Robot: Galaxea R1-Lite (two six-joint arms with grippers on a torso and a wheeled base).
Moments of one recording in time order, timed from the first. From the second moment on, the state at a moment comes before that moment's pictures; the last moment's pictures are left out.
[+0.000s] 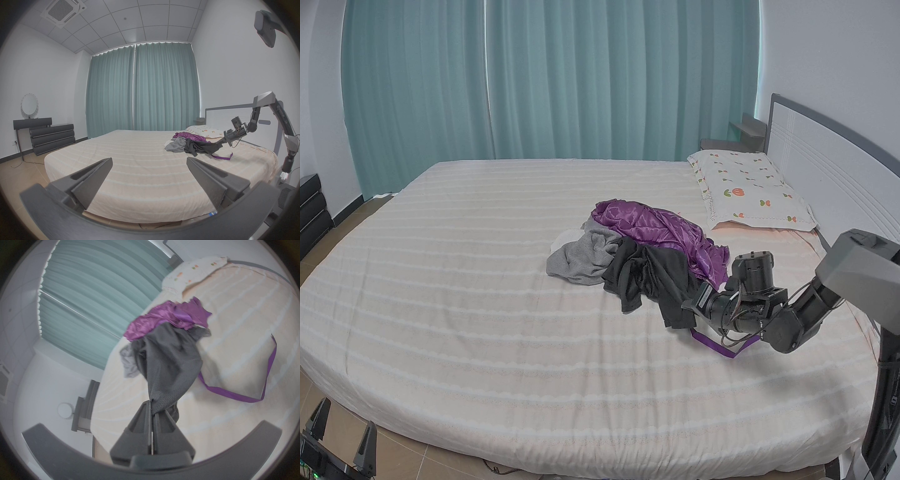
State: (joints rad) left arm 0.00 0.02 -0.02 0.00 0.01 0.00; right arm 0.35 2.24 -0.96 -0.76 0.16 0.88
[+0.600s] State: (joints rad) left arm 0.00 0.02 -0.02 0.00 0.01 0.01; right arm 0.49 1.76 -0.73 -0.89 0.16 0.88
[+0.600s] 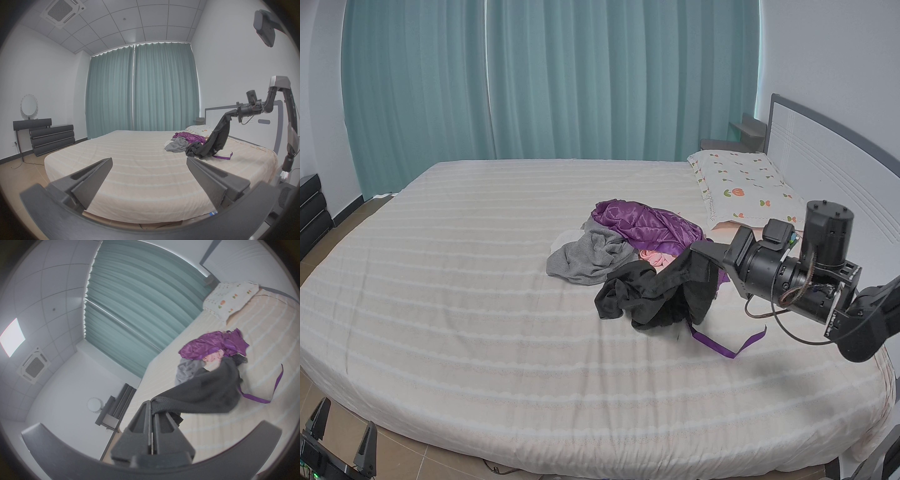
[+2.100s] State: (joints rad) left arm -0.23 1.43 -0.40 -0.70 -0.12 -0.05; right arm 0.63 1.50 -0.72 -0.98 0.17 0.73
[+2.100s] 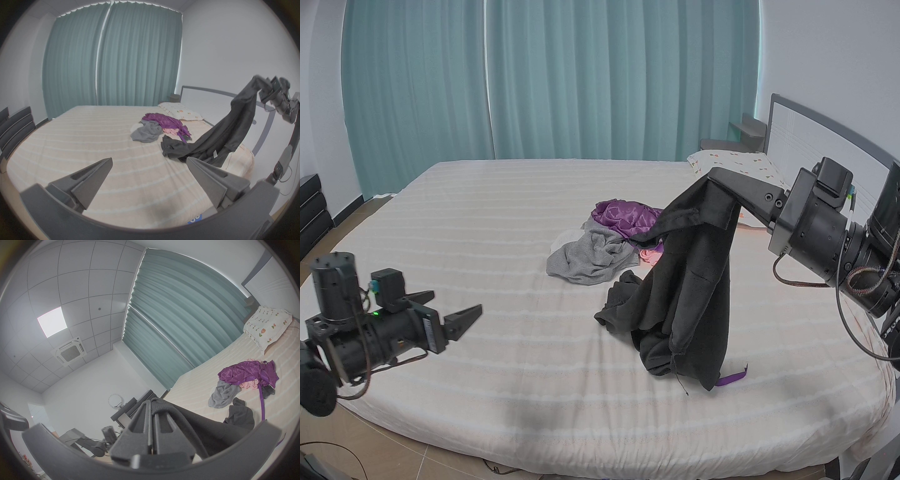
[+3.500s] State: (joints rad) left arm -0.56 2.52 -0.97 -1.23 0.14 -0.36; right arm 0.69 1.46 -0.75 -1.01 0.16 0.73
